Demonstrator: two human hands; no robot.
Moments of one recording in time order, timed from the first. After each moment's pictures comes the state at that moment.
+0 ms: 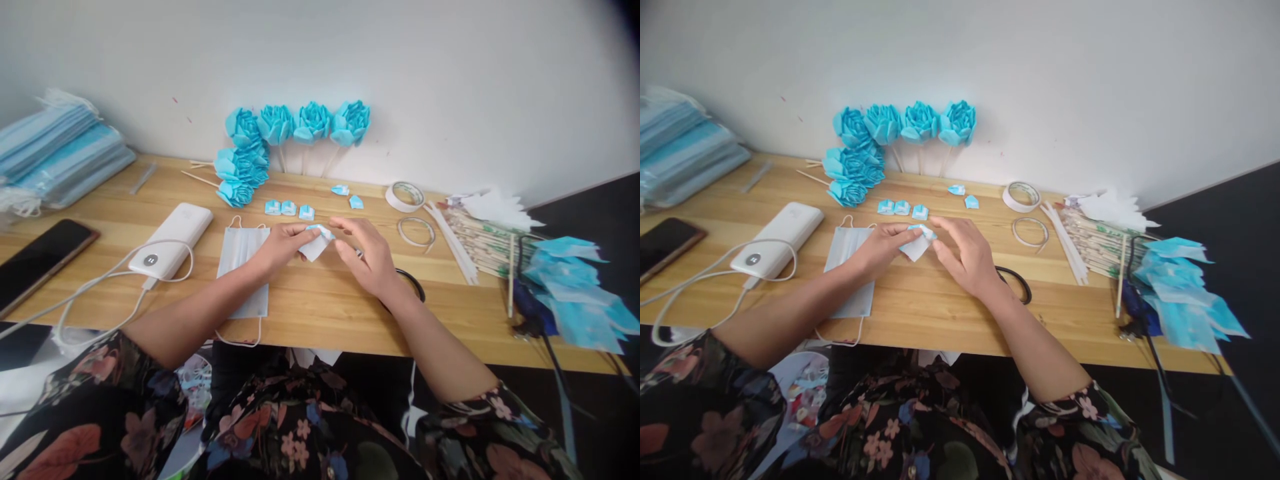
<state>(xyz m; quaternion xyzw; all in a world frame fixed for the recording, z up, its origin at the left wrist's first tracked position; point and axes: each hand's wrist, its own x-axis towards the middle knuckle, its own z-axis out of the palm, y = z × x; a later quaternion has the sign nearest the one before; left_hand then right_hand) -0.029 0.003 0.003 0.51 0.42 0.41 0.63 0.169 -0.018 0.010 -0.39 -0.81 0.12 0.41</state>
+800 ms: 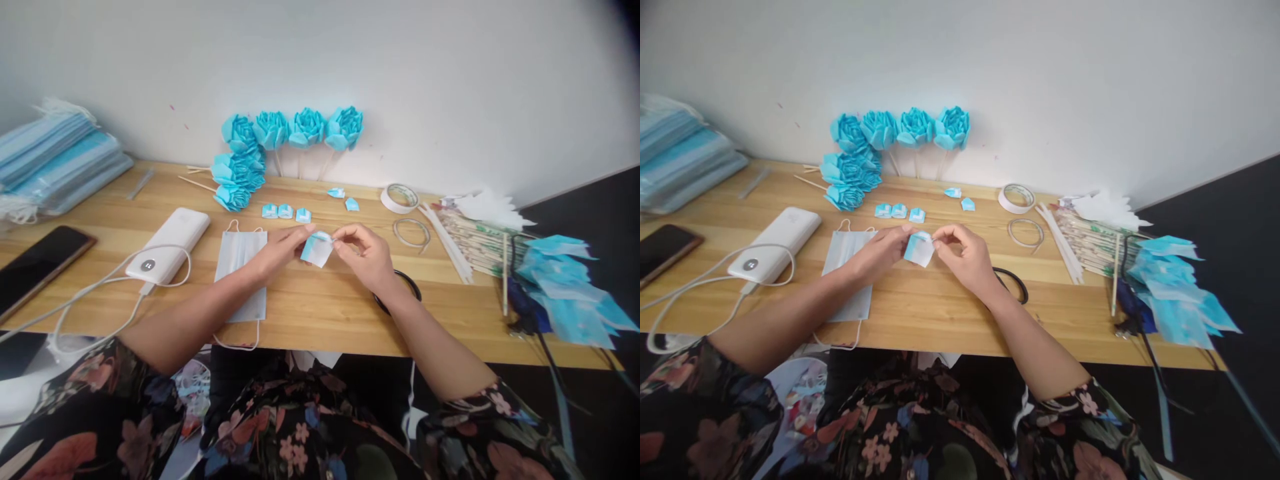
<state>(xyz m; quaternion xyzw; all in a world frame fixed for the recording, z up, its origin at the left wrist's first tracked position) -0.027 0.002 0.005 0.51 0.37 0.39 0.67 0.164 -0.015 0.008 -0.44 -0.70 0.29 0.48</state>
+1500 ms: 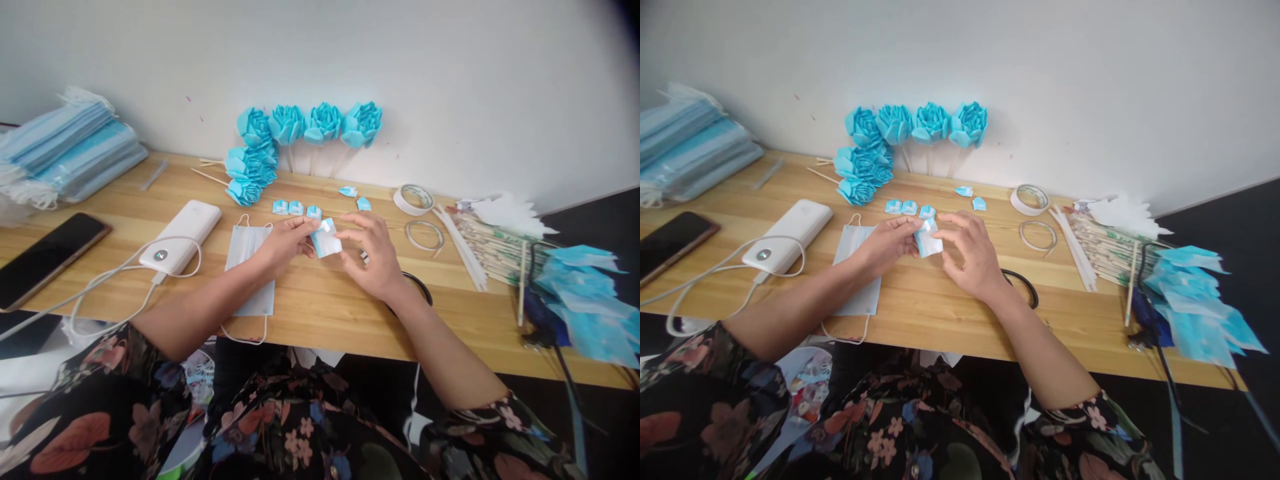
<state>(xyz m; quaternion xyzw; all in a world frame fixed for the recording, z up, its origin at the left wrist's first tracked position) -0.032 0.009 0.002 0.40 0.39 0.45 0.70 0.170 -0.013 0.007 -0.33 -0.85 0.03 0.40</state>
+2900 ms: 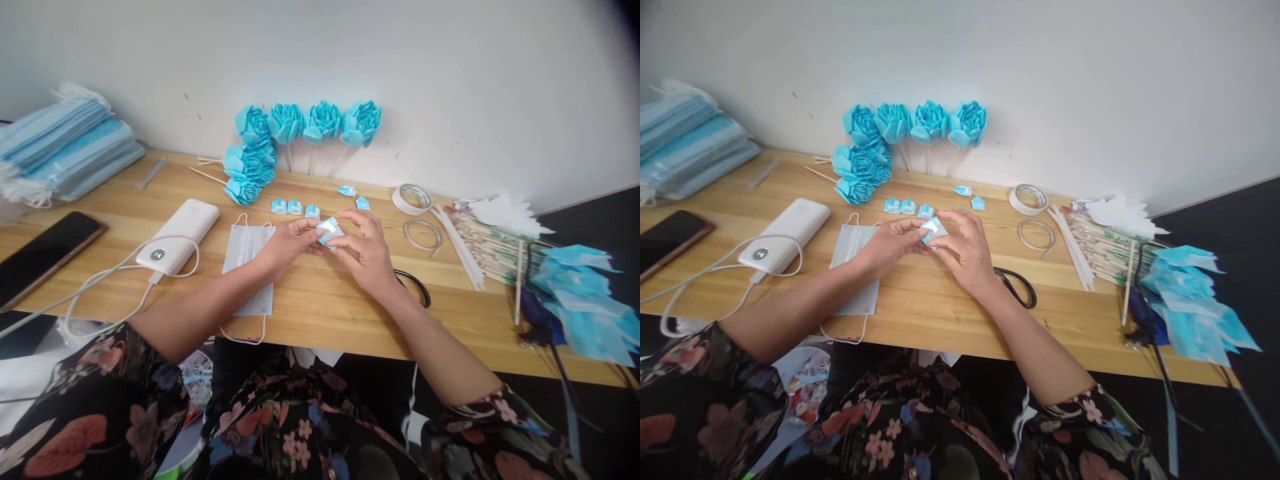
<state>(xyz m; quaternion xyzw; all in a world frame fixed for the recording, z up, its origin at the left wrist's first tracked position) -0.030 0.007 -0.004 0.45 0.37 0.43 0.69 0.166 -0.004 -0.009 -0.36 -0.83 0.06 0.42</state>
